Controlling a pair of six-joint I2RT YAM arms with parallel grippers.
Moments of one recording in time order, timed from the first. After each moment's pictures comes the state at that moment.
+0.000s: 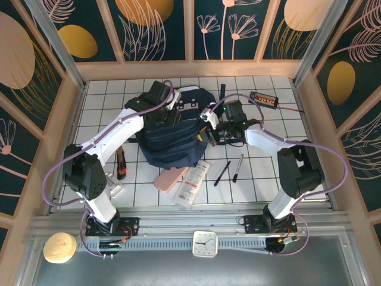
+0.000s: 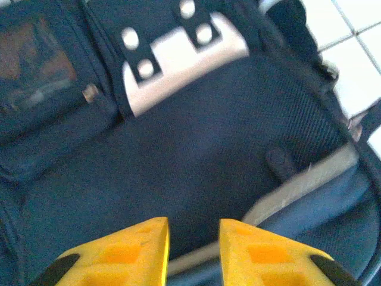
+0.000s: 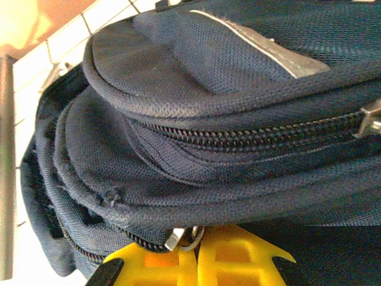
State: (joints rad) left arm -0.54 1.70 1.48 -0.72 0.05 -0.14; right arm 0.45 1.67 1.08 -0.25 -0.77 -0.24
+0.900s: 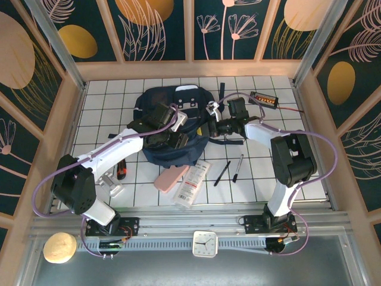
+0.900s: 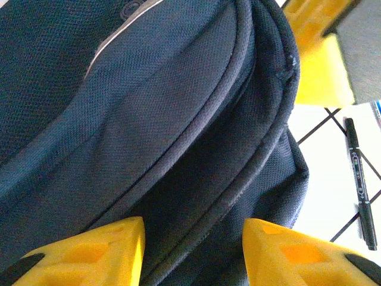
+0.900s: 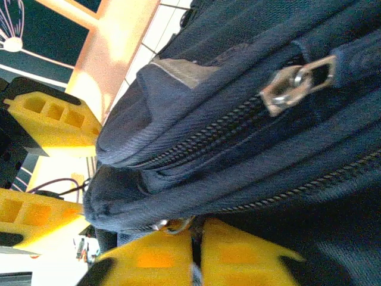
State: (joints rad) left arm -0.64 1.56 1.20 -0.56 0.13 -0.13; right arm 0.37 1.79 1.10 -0.12 -0.98 0.23
